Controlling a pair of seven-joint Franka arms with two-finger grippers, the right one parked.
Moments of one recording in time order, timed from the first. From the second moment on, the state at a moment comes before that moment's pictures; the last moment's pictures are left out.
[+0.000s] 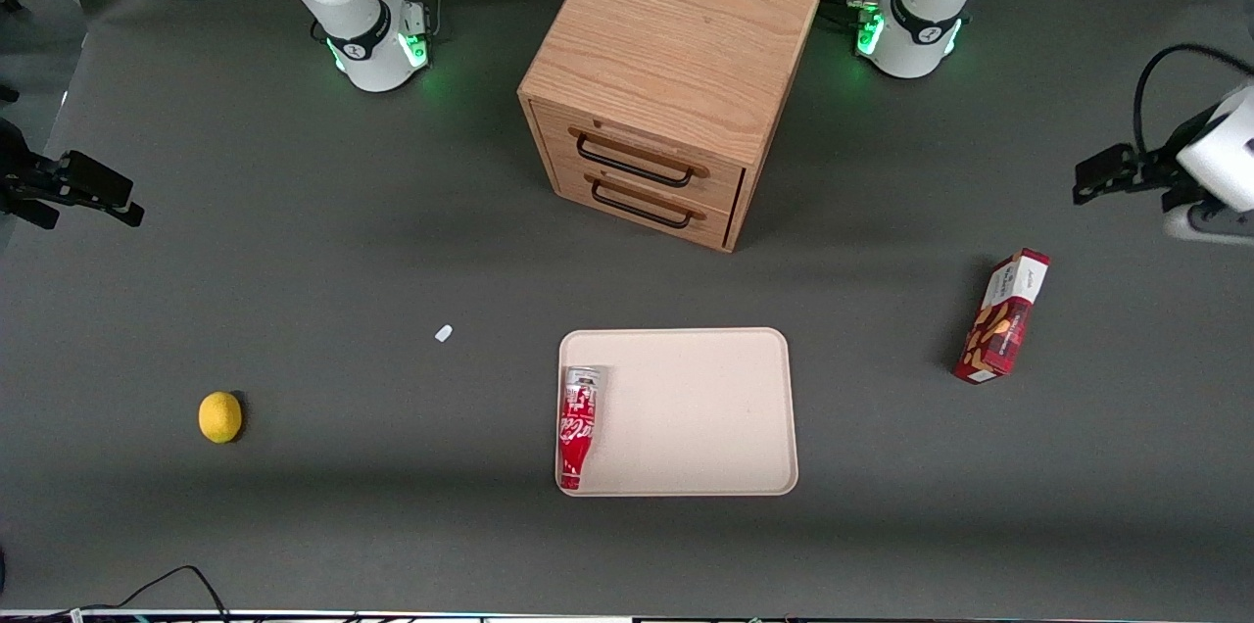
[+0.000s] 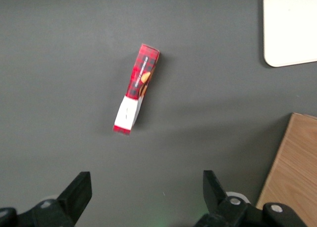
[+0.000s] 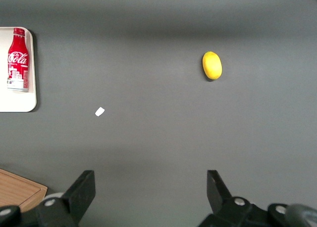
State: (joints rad) arm 0.08 0.01 -0.06 -1.75 0.02 1.67 0.16
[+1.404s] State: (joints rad) arm 0.07 0.31 0.00 -2.24 0.09 2.62 0.48
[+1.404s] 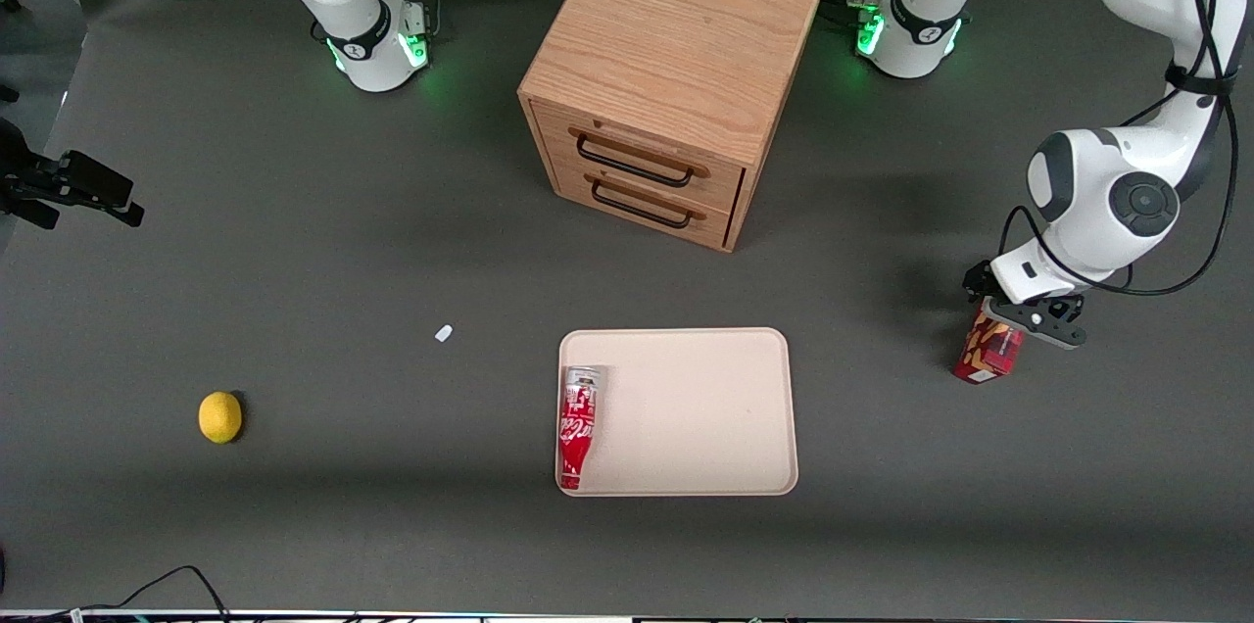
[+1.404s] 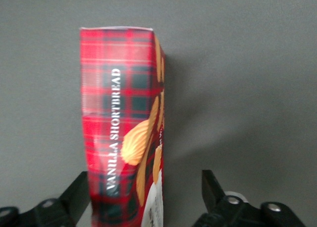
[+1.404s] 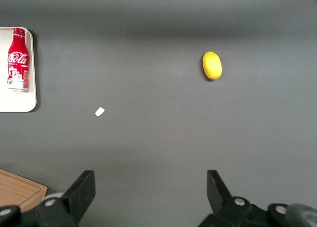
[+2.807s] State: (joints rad) arm 0.05 0.28 0.03 -2.00 0.05 2.29 0.46
